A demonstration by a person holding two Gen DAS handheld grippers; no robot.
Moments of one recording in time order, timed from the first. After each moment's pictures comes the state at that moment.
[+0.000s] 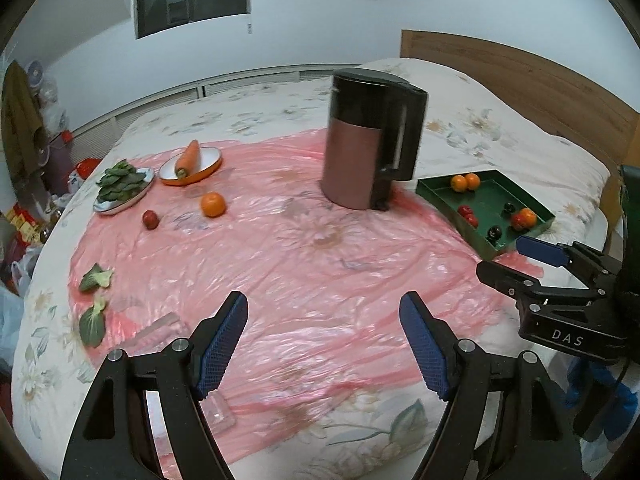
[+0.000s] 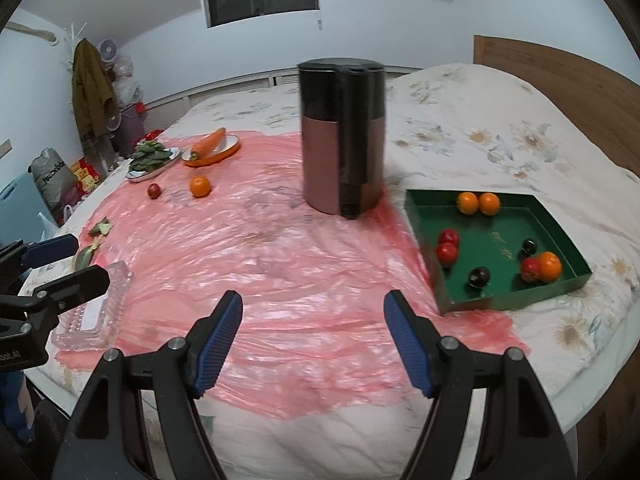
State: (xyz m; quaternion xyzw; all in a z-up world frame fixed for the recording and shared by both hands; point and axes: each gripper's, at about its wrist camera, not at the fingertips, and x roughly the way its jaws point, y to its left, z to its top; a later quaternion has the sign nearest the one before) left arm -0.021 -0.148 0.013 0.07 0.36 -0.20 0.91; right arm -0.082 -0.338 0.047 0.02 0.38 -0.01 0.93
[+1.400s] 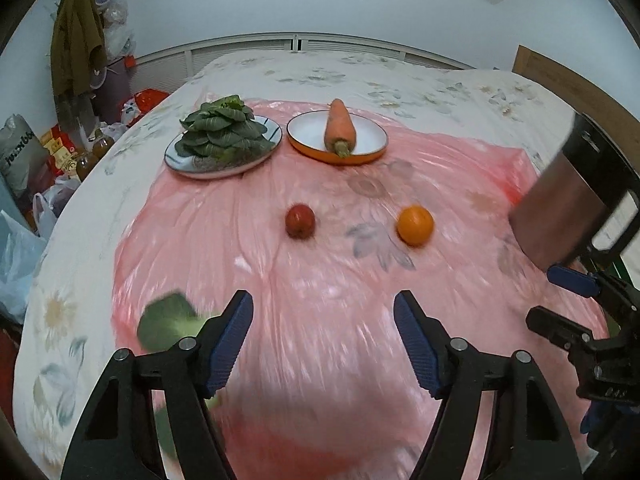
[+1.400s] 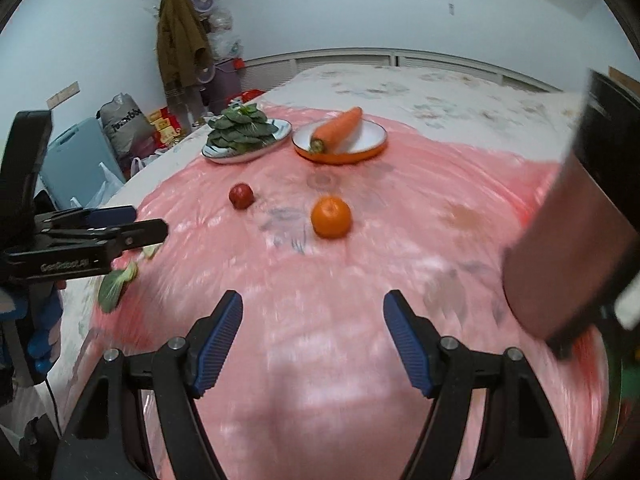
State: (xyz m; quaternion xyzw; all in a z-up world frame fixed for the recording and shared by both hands) left arm 0.213 0.035 -0.056 0.00 0.42 -0.09 0.90; right arm 0.152 -0.176 -0.011 -0.03 0.40 0.19 0.90
